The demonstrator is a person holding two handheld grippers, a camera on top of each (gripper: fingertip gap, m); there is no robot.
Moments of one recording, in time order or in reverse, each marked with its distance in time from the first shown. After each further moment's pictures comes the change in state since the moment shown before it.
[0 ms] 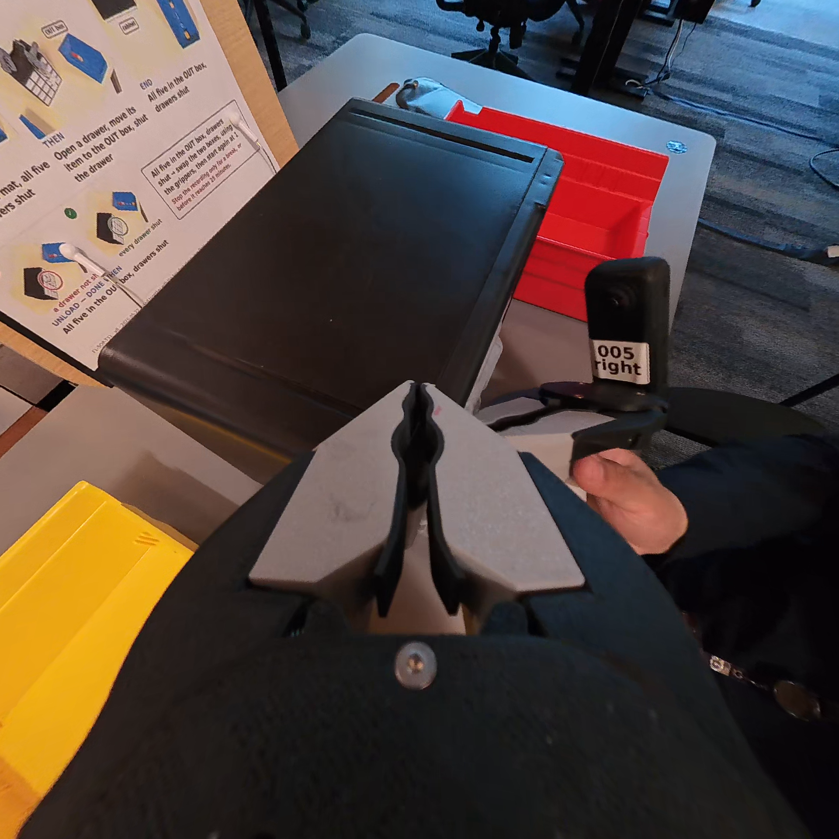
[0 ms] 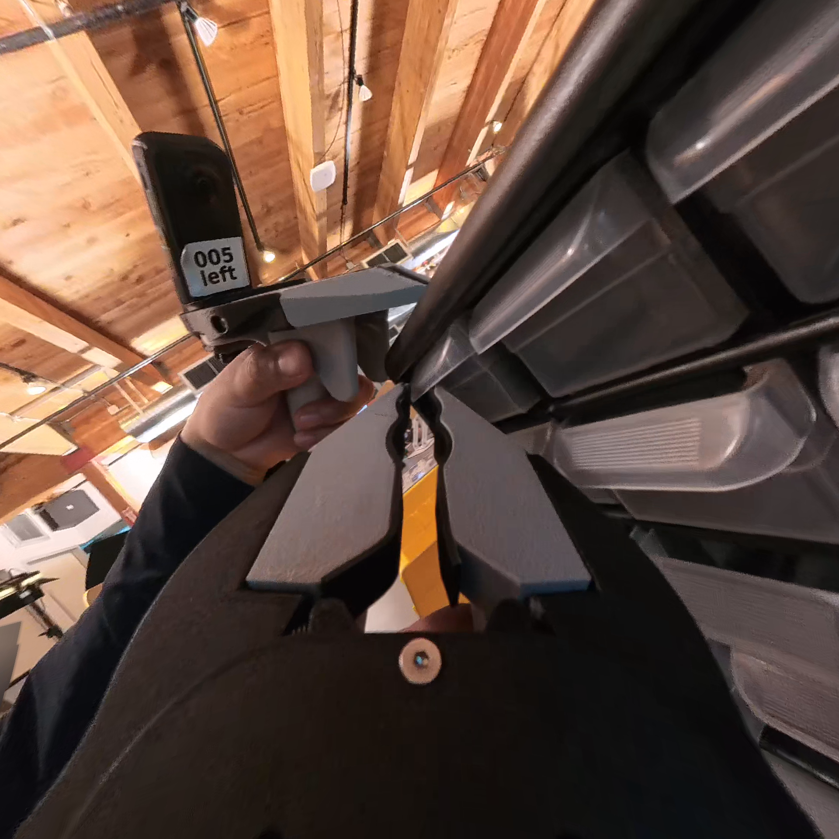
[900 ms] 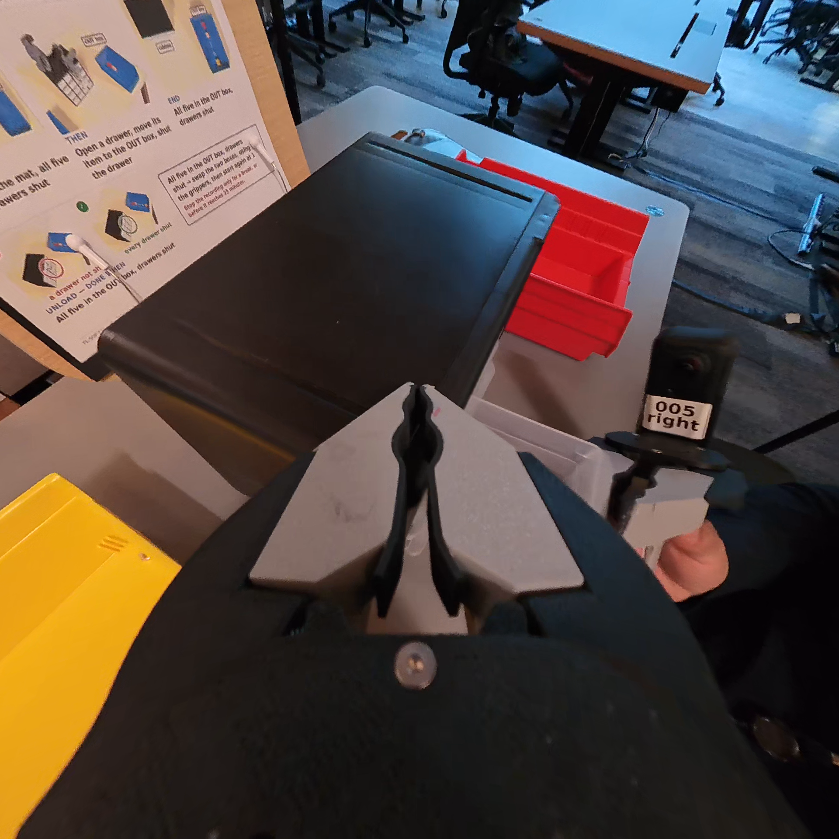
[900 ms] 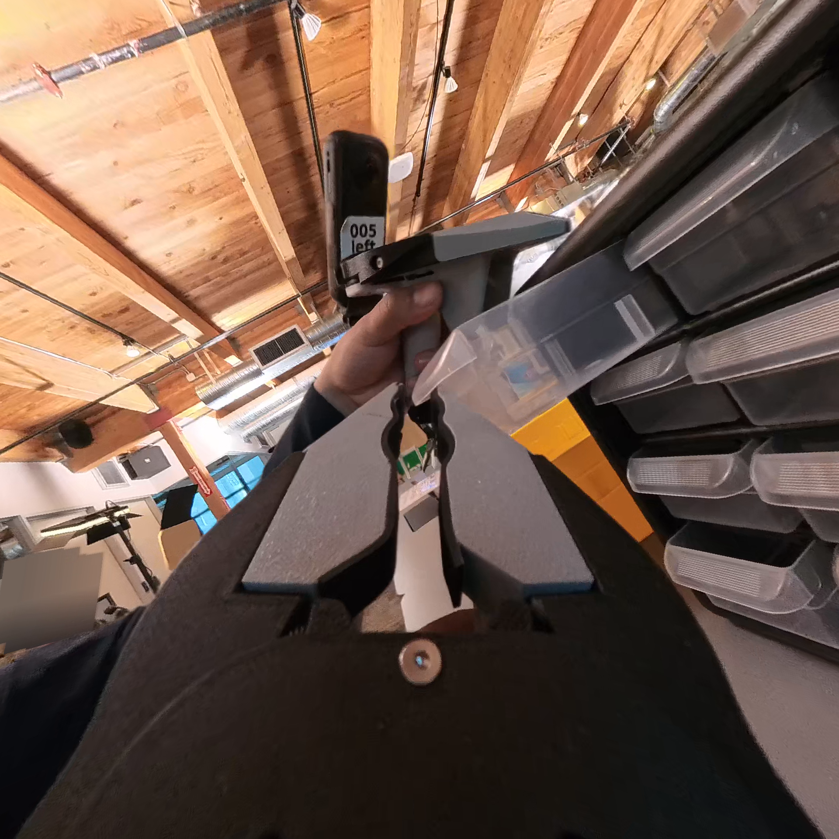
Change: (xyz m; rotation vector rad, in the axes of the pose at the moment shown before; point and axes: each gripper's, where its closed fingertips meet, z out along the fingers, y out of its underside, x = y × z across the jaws) left arm -0.001 -0.003 -0.003 0.091 0.005 -0.082; right arm -0.058 0.019 -0.051 -0.011 -0.169 -0.024
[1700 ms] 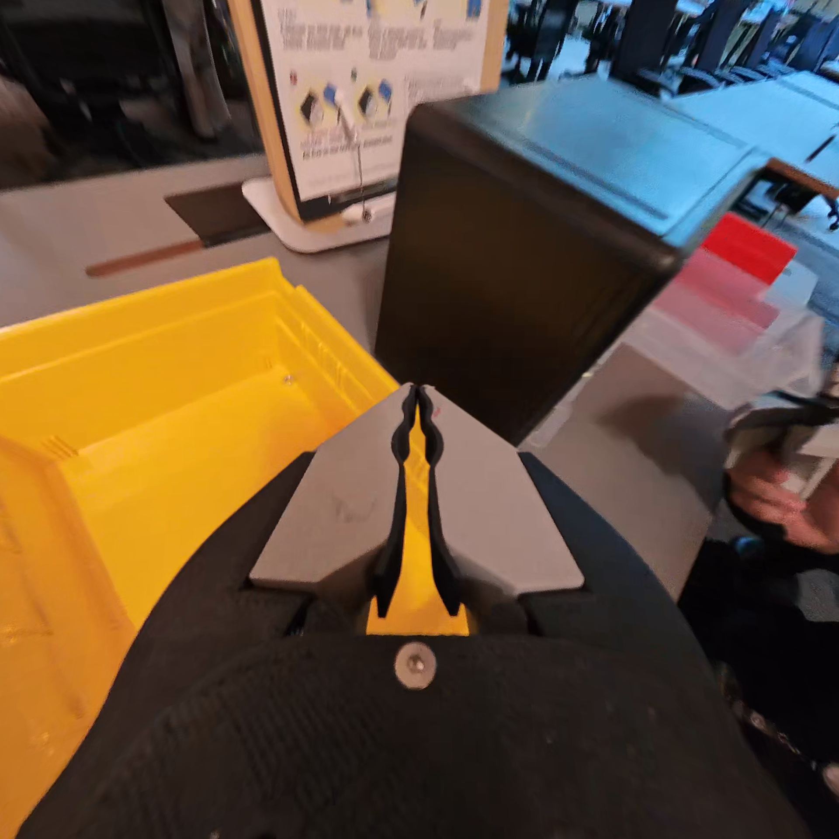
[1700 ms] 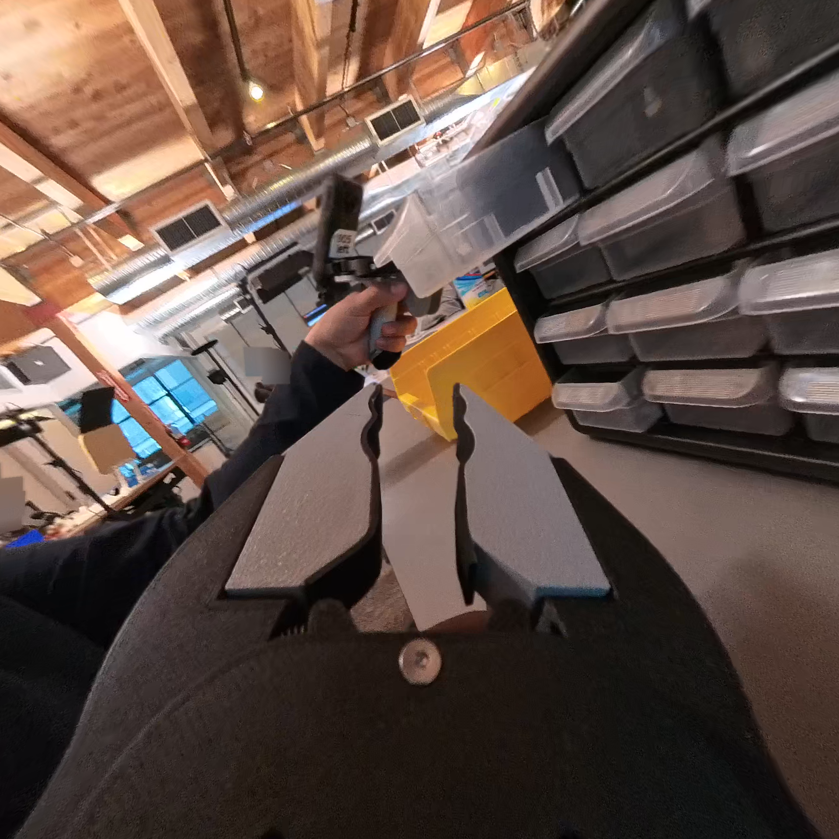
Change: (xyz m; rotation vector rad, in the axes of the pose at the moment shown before) left arm -0.096 0.099 -0.083 0.093 -0.224 -0.199; right arm 0.016 0.030 -0.078 -0.261 0.134 -0.085
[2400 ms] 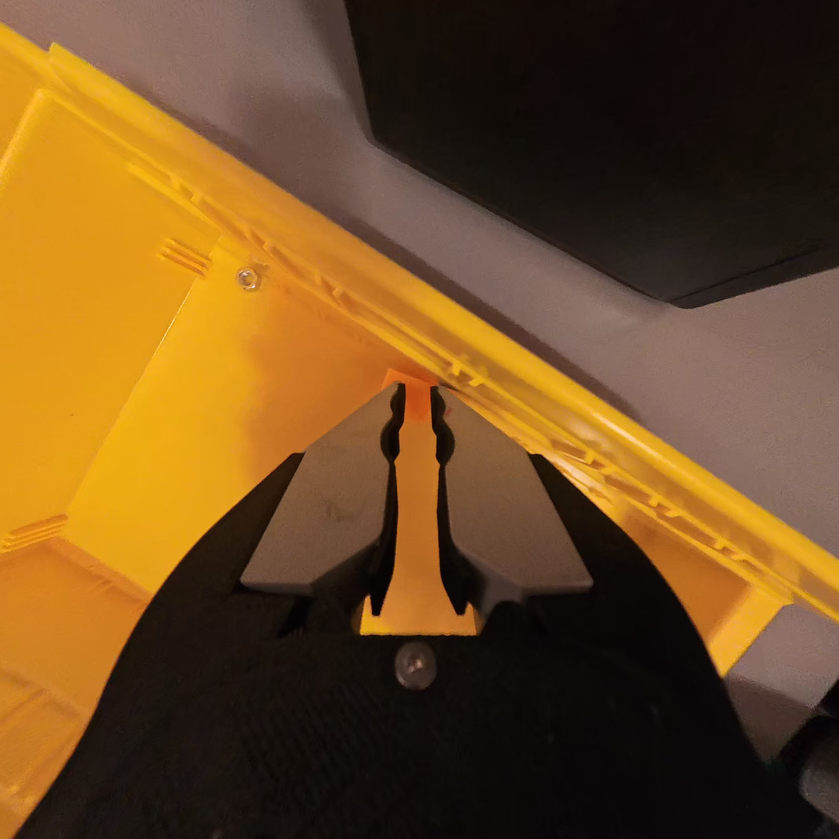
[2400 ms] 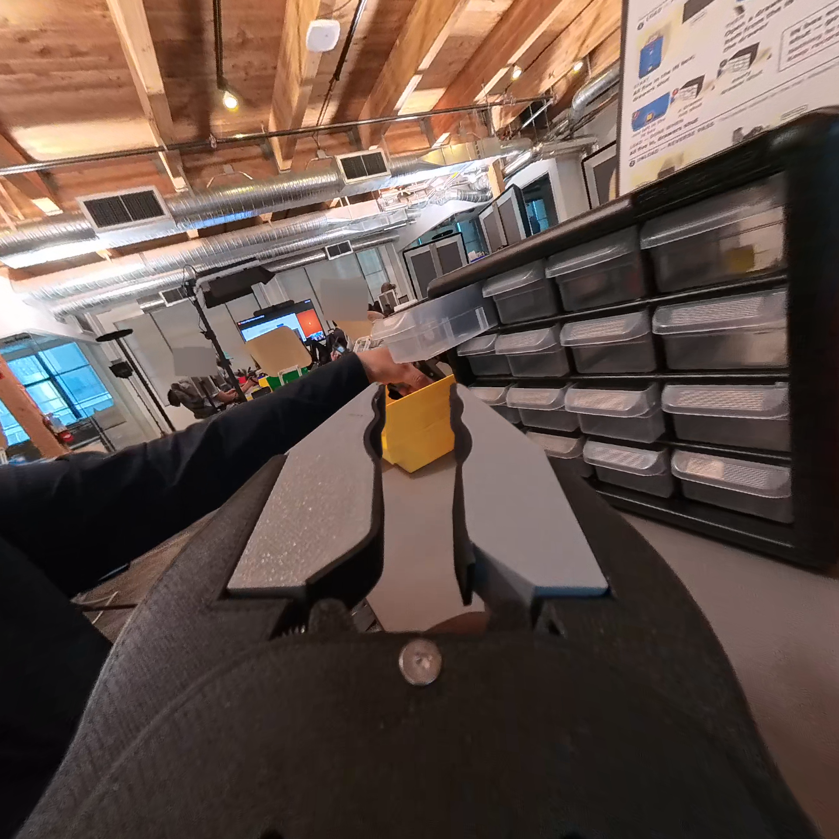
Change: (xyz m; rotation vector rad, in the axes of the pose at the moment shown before) left arm -0.050 0.103 0.087 -0.683 0.036 0.355; right arm -0.005 -0.065 -0.082 0.087 0.101 -0.233
